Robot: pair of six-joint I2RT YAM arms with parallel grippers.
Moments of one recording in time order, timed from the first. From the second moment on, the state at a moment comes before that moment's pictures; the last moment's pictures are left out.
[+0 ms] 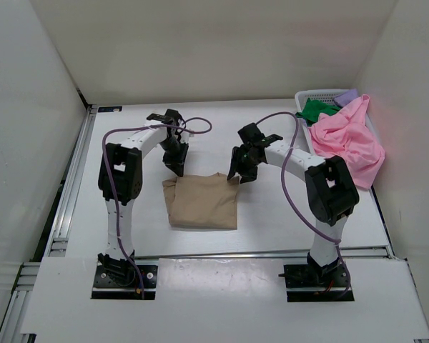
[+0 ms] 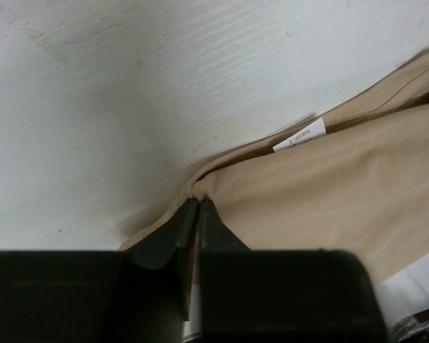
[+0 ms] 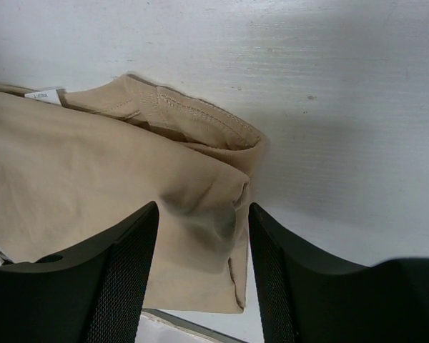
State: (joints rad) left arm -0.31 2.17 1.74 -1.03 0.25 0.00; right arm 0.55 1.89 1.36 -0.62 -0.19 0.67
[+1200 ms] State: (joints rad) left arm -0.35 2.12 1.68 -1.04 0.22 0.00; right arm 0.57 1.89 1.33 -0.63 -0.19 0.67
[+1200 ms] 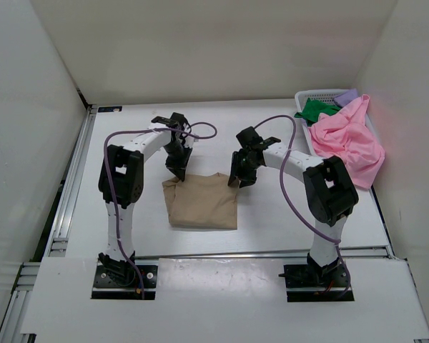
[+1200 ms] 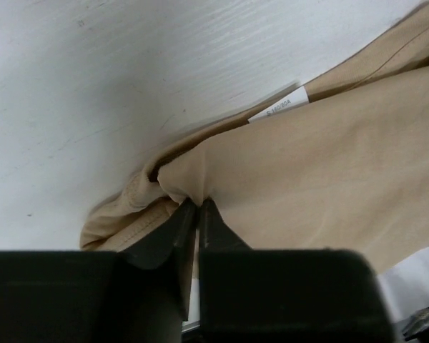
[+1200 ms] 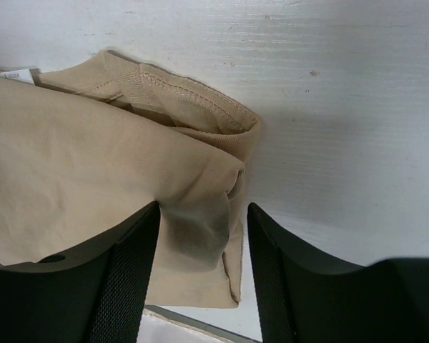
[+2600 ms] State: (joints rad) left arm -0.27 1.68 1.31 -0.87 0.13 0.00; right arm 0.62 1.91 1.48 -0.63 -0.10 0.71
